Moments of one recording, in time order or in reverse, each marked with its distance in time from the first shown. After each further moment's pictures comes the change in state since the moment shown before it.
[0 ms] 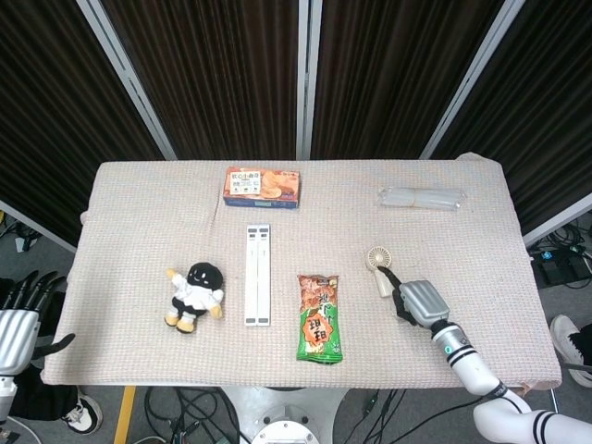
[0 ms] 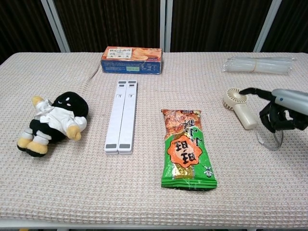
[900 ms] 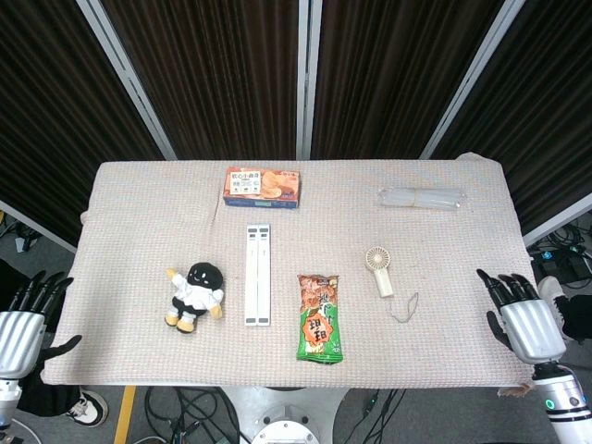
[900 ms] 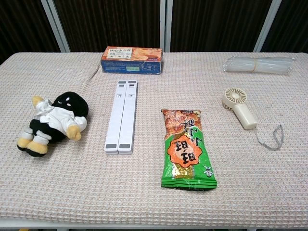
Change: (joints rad) left arm 0.006 0.018 0.009 -0.056 0.037 0.036 0.027; right arm -0.308 0.242 -0.103 0.033 -0.198 0.527 -0.095
